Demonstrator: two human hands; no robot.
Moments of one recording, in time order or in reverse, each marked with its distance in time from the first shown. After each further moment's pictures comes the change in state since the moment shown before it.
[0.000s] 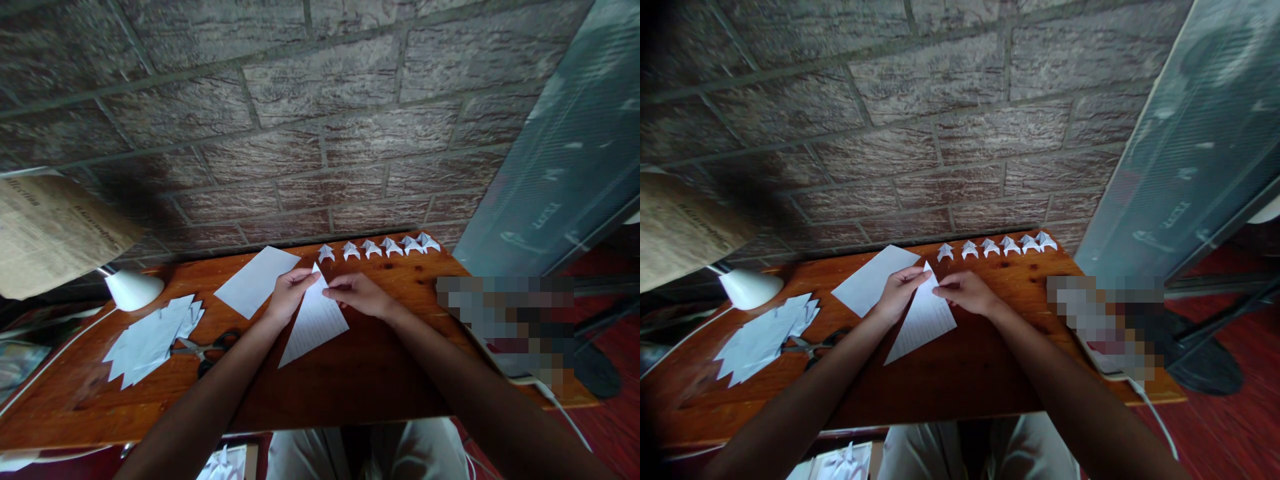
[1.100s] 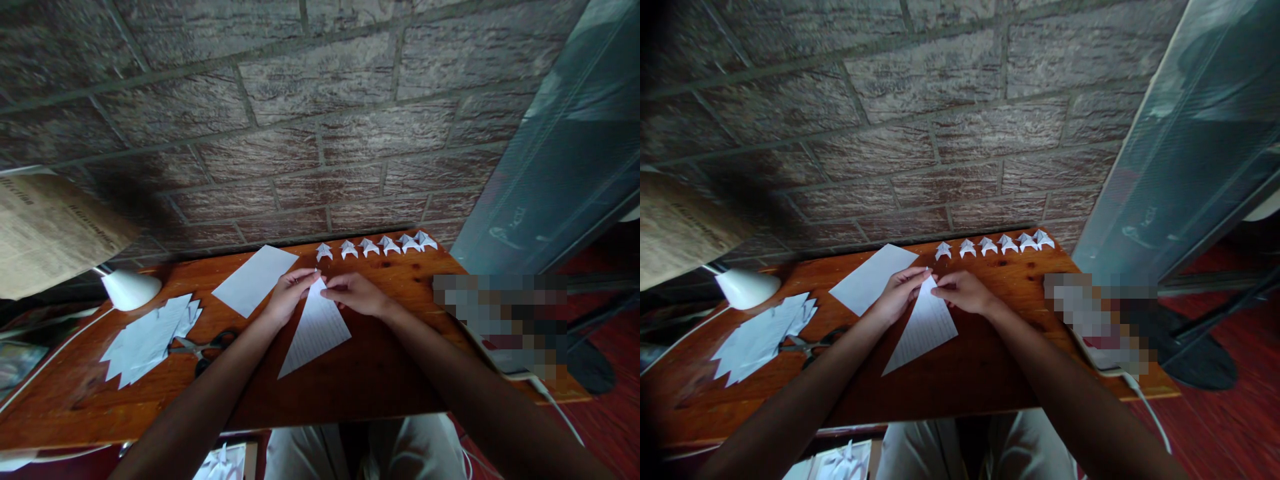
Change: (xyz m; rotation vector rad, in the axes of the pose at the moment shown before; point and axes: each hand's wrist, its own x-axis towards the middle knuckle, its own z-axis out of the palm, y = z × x) left_hand -0.004 0.002 0.002 -0.117 -0.112 -0.121; right_hand -0.001 0.002 0.002 -0.019 -0.034 -0.003
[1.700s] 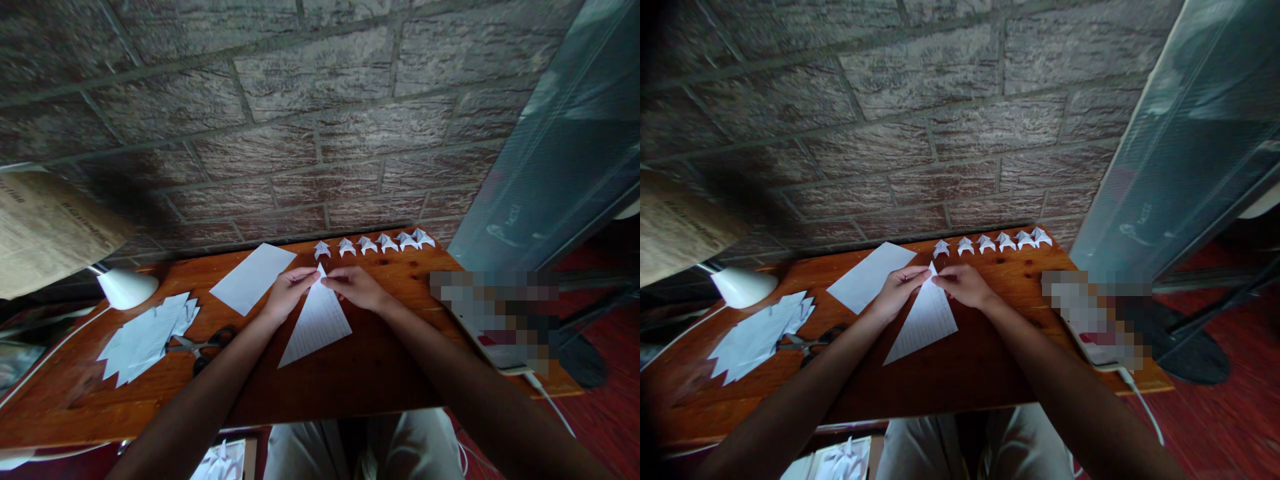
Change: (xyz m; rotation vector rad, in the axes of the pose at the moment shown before) left_hand 0.000 -0.001 -0.001 0.246 0.024 0.100; right_hand 0.000 -0.004 -0.005 -0.063 0.095 -0.050
